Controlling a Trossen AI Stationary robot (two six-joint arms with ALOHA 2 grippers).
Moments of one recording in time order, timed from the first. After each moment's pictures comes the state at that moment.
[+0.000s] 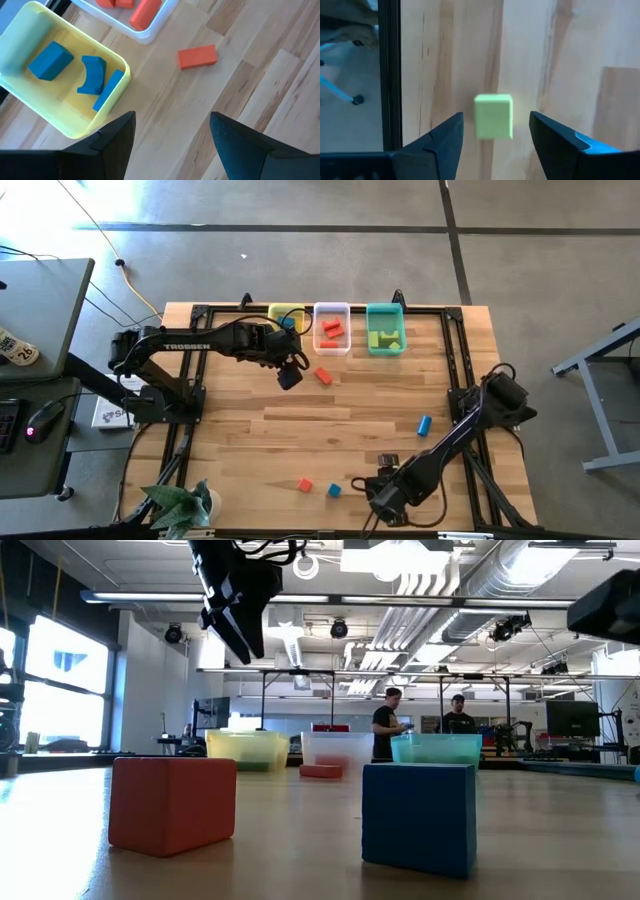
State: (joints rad) left arm 0.27 1.52 1.30 -0.92 -0.24 -0.34; right arm 0.74 1.88 1.31 -0.73 0.03 0.68
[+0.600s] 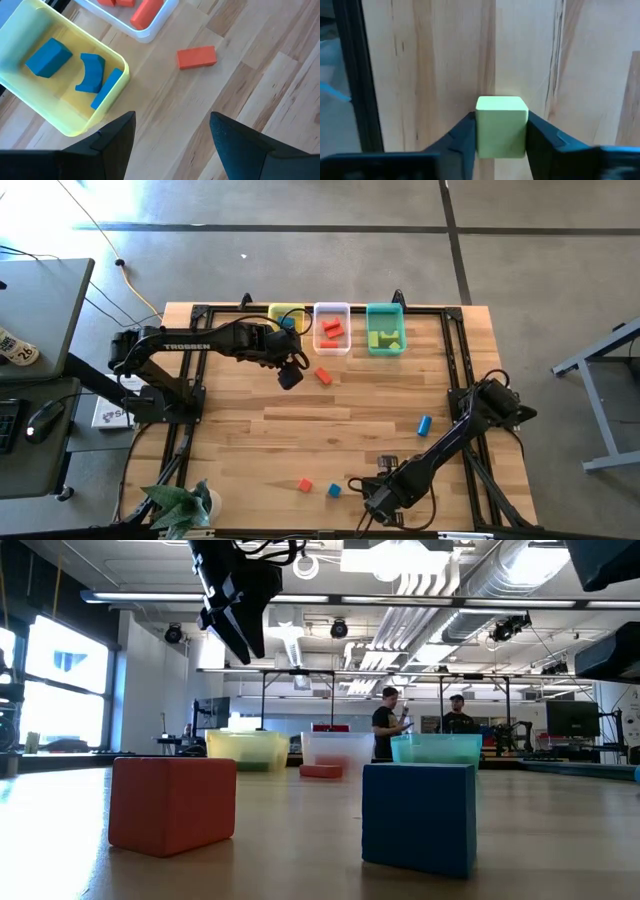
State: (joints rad) left arm 0.27 1.52 1.30 -0.92 -0.24 -0.36; right arm 0.73 1.96 1.31 -0.71 -0.01 0.74
